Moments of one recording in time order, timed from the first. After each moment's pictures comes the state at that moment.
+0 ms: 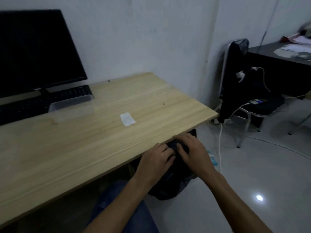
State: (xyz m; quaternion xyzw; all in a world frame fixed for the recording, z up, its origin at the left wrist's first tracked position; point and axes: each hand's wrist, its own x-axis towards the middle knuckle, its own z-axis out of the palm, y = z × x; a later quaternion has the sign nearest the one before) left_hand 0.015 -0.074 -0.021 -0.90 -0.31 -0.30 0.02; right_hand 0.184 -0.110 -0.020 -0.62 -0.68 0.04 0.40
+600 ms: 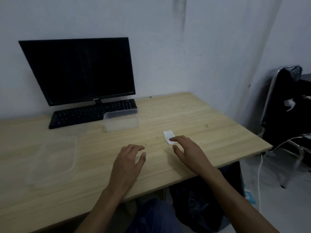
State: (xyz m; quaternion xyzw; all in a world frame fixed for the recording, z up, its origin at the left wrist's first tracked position) left_hand -0.173 -0.020 0.009 -0.75 -0.55 -0.37 -0.01; right_hand 0.064 -0.003 0.020 -0.55 -0.76 0.08 0.34
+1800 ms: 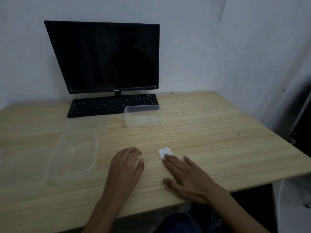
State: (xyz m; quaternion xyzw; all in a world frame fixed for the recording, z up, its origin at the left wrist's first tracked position) left_hand -0.245 -0.010 -0.013 -0.72 -0.62 -0.33 0.03; right_hand -0.018 -0.009 0.011 -0.47 -0.88 0.11 -0.02
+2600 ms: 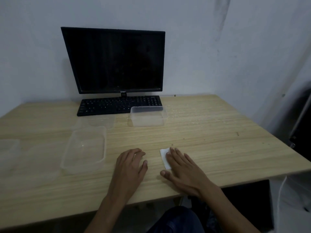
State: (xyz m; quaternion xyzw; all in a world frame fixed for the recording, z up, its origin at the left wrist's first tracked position) left_hand -0.250 -0.035 -0.008 -0.73 -0.62 -0.28 0.03; right_hand -0.035 -0.018 0.007 -0.52 -0.84 0.11 0.03
